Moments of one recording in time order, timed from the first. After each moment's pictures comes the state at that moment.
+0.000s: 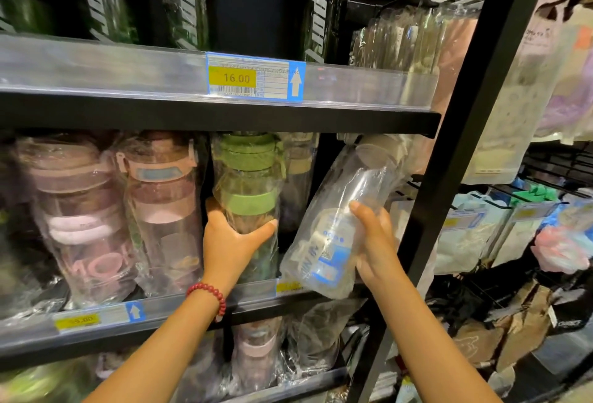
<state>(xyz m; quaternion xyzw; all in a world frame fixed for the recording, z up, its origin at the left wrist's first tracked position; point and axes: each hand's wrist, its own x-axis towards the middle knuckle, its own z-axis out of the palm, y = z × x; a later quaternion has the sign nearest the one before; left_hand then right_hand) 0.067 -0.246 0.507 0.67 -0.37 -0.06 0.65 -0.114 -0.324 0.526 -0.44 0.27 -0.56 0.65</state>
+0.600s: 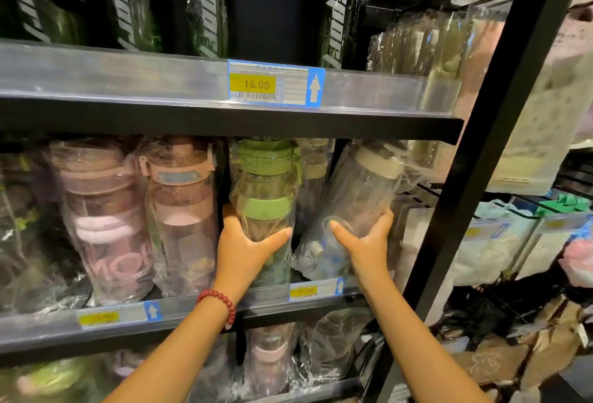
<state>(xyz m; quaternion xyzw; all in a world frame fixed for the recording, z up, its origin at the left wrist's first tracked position) 0.073 -0.242 0.503 0.65 -0.39 -0.08 0.65 -0.087 -0.339 0.498 -0.61 0.35 -0.56 0.44</state>
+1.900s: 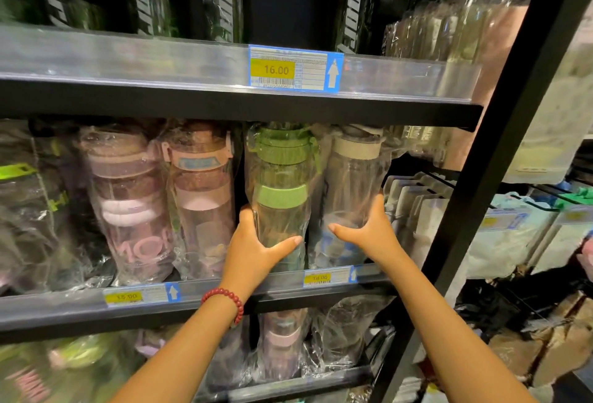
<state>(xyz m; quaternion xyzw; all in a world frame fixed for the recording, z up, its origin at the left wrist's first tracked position) 0.078 -0.223 0.480 0.68 -0.45 -0.08 0.57 -0.094 -0.346 0.510 -0.77 0.37 -0.38 0.37</state>
